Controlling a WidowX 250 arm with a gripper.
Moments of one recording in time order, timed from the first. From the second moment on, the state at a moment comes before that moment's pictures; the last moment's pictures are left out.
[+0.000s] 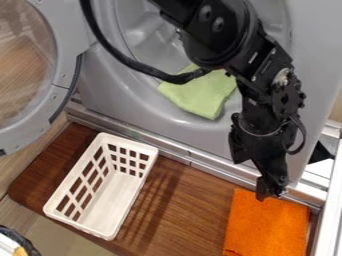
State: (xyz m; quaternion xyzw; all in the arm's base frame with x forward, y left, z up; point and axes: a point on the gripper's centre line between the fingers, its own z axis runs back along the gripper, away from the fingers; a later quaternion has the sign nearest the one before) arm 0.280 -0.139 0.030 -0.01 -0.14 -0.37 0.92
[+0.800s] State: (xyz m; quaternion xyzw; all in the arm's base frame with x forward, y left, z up) arm 0.267 -0.069 0.053 0.02 -0.18 -0.24 0.96
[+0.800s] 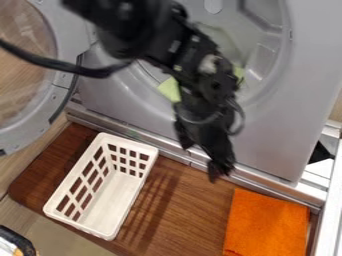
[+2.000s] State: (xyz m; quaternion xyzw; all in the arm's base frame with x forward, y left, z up) arm 0.400 -0.017 0.055 0.01 -0.25 -0.16 0.96
